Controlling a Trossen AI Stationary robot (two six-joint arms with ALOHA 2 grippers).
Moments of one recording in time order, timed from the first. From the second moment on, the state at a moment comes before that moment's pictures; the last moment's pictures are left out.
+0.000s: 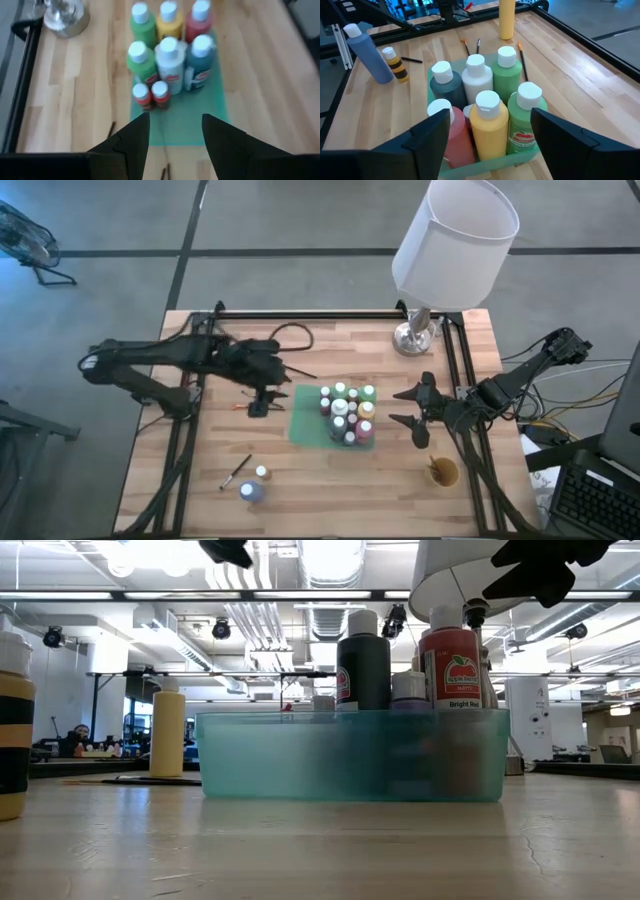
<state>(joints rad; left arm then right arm) -0.03 1.25 1.37 -0.88 -0.02 0.12 0.55 0.89 0.68 -0.38 0.68 0.57</state>
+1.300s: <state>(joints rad) -0.23 0.71 0.69 -0.31 -0.20 -0.02 0.54 0.89 0.67 -0.39 0.71 0.57</state>
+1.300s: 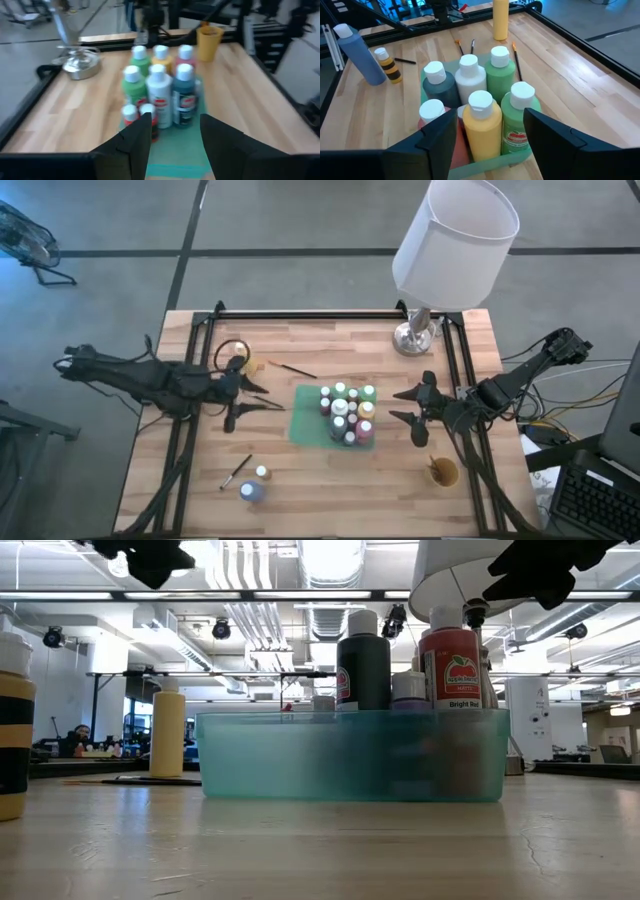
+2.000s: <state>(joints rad) -0.63 0.70 0.69 -0.57 -0.58 -0.40 0.54 0.89 0.65 -0.37 0.71 0.58</state>
